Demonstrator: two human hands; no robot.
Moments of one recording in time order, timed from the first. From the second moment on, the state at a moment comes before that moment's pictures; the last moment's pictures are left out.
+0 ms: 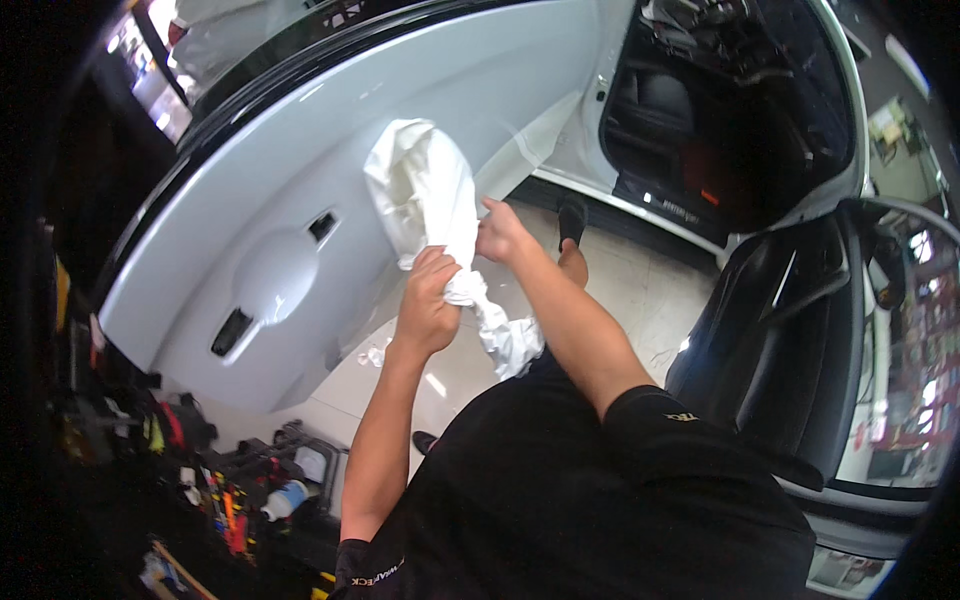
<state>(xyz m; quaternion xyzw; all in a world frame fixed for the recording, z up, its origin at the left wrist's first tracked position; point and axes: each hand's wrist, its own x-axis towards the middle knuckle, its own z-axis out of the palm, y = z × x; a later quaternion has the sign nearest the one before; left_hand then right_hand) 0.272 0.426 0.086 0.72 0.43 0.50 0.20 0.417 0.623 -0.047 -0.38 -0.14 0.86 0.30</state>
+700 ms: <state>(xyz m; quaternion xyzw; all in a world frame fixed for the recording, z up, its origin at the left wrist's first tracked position) 0.286 0.407 0.089 0.69 0.41 0.57 0.17 0.370 0.568 0.050 -0.28 -0.11 0.85 0.44</state>
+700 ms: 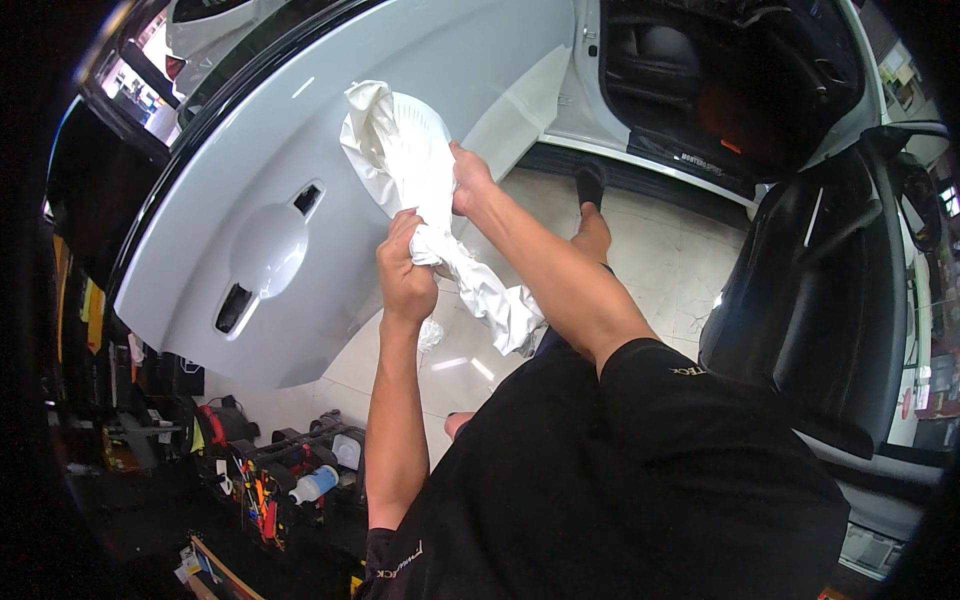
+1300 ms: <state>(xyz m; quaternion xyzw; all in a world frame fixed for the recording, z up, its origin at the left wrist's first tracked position) 0.268 0.384 0.081 0.65 0.37 0.64 0.19 0.367 0.490 0.087 -0.29 -0.08 0.83 0.47</state>
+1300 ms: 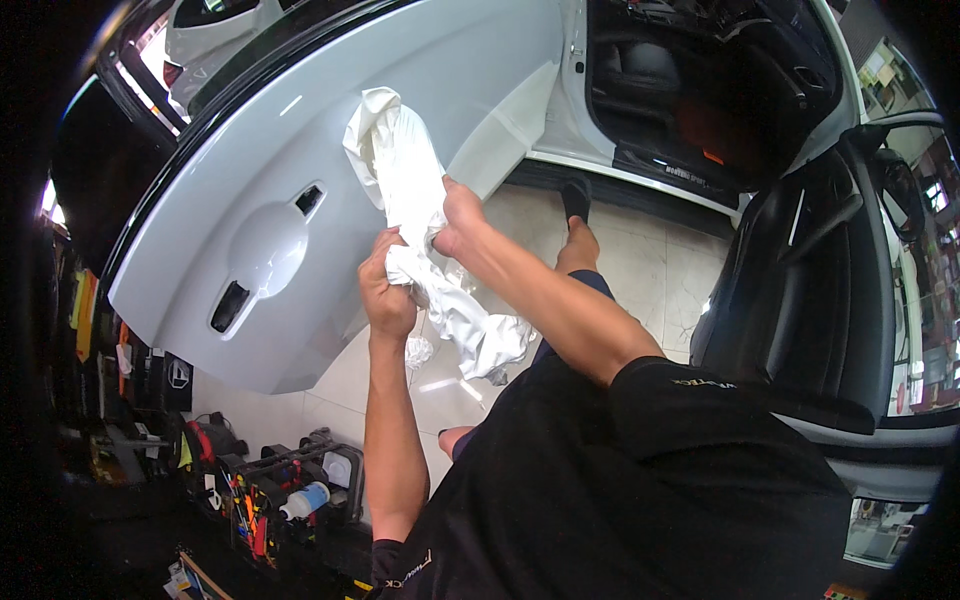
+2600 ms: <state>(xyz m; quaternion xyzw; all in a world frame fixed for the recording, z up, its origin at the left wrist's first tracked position) 0.251 0.511 0.167 0.41 0.83 0.15 0.34 0.360 0.500 0.025 -0.24 0.03 0.84 0.48</state>
